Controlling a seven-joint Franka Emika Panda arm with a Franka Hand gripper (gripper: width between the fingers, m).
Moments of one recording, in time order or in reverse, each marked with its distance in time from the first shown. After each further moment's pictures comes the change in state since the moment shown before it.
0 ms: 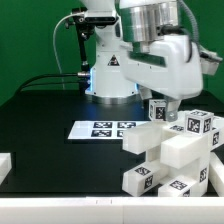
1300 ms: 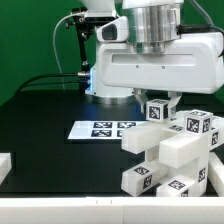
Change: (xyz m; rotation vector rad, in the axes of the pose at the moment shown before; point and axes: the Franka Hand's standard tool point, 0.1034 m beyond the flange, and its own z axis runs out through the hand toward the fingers) arm -0.001 0.000 0.002 -0.024 0.016 -0.375
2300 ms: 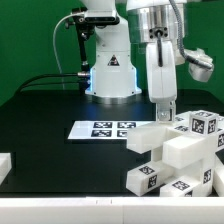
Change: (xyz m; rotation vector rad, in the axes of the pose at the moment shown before) arm -0.006 -0.008 0.003 0.054 -0.001 1.042
